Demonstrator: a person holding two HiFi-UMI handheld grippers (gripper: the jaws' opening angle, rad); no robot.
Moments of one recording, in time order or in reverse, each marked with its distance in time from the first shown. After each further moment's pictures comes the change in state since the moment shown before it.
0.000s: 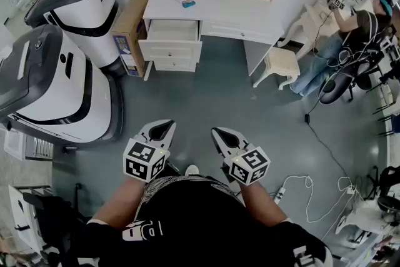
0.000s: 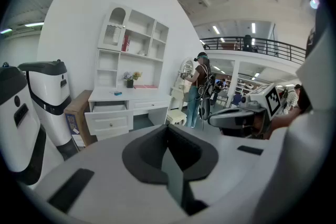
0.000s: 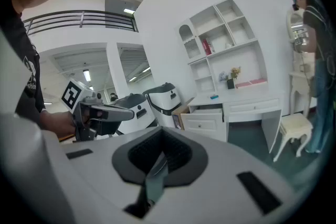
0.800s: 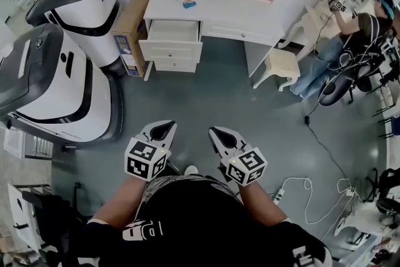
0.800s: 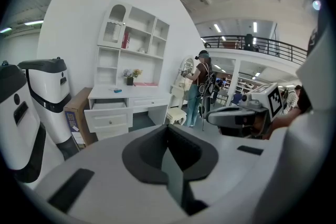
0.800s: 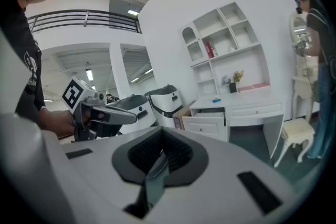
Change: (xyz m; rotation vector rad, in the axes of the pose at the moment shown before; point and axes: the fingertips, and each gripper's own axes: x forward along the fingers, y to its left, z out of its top) left arm 0.005 -0.003 -0.003 -0.011 0.027 0.000; right arm 0.004 0.004 0.005 -0.035 -0.024 0.006
